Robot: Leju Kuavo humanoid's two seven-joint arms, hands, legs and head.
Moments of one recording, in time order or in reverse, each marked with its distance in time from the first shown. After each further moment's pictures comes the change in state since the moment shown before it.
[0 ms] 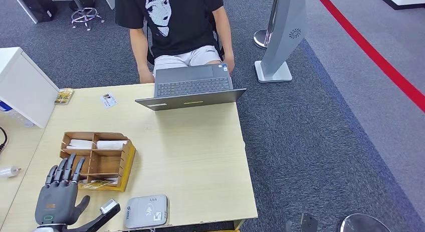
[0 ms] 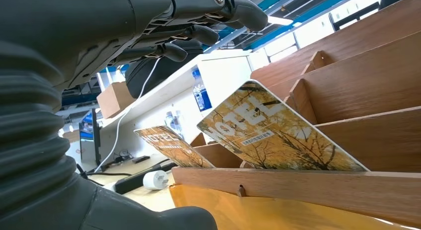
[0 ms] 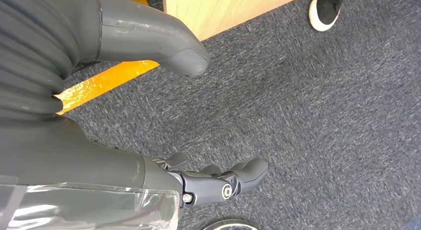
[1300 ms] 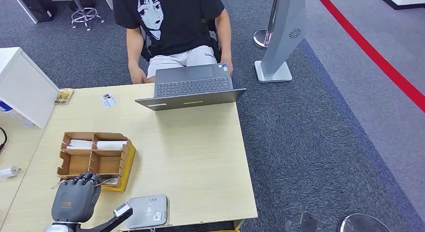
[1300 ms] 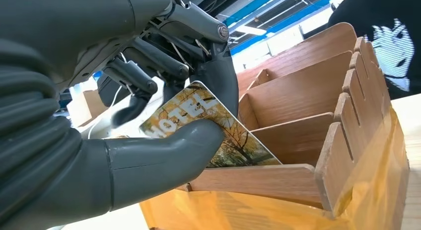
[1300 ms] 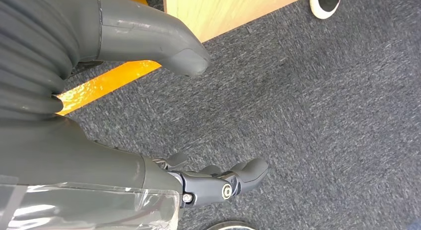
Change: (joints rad) left arm 0.001 0.032 -0.130 0.000 0.000 0.000 0.028; right arm -0.004 0.000 0.000 0.008 -0.001 0.001 0.000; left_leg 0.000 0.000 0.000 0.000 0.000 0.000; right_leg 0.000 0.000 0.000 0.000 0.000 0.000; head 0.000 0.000
